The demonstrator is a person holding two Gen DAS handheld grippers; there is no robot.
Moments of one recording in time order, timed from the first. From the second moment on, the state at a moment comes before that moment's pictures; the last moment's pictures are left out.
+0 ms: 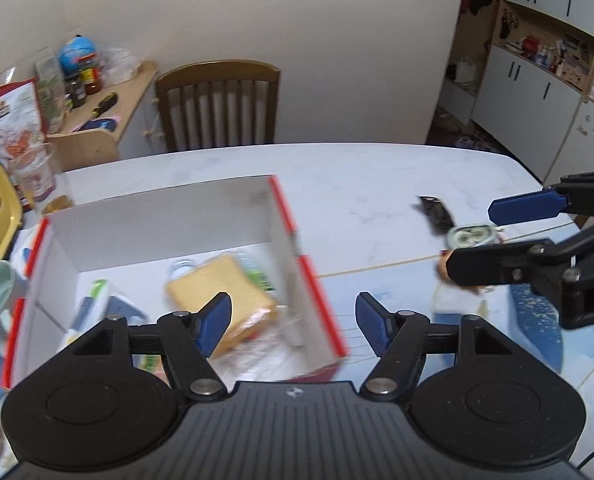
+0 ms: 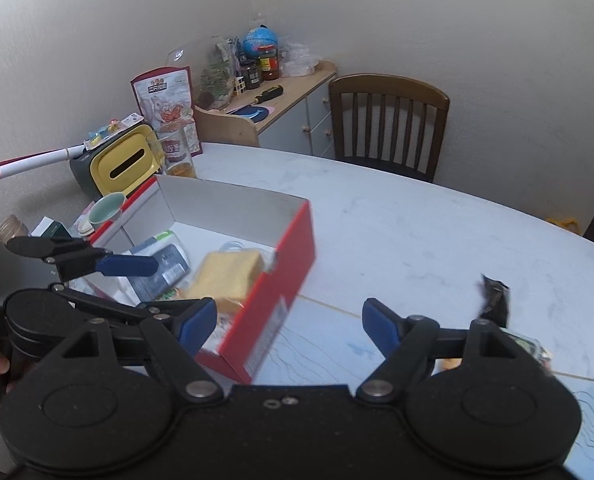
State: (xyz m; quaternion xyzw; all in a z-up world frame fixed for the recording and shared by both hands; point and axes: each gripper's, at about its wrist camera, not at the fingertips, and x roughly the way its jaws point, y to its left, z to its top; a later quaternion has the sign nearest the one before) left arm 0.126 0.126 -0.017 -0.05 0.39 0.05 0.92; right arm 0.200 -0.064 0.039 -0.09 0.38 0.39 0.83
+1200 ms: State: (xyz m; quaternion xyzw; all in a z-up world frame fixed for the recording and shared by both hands) left arm 0.234 -0.061 -0.106 -0.09 0.39 -0.02 0.91; right arm 0.309 -0.288 -0.050 -0.10 0.42 0.30 0.85
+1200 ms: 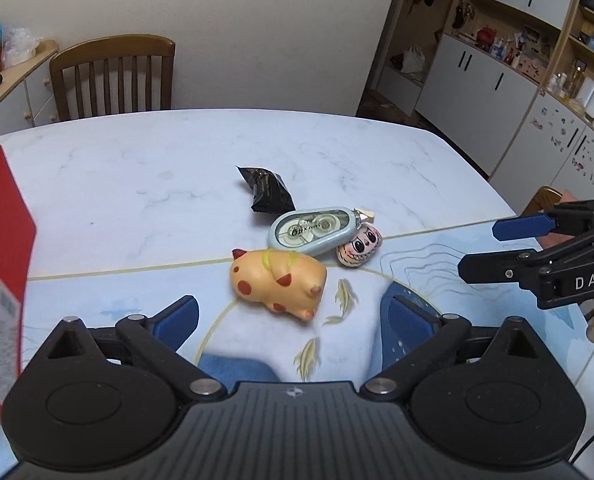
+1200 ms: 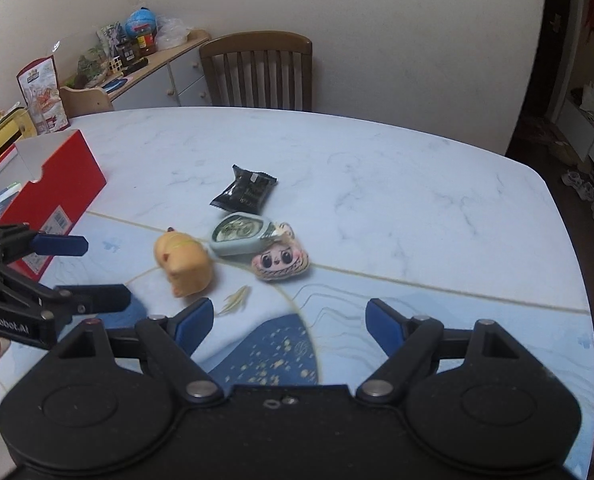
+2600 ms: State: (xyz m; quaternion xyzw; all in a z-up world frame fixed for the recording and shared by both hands) left arm 0.285 -0.074 -0.168 0.01 0.38 -0.04 0.92; right arm 0.384 -0.180 -0.105 -0.27 0.42 0.46 0.74
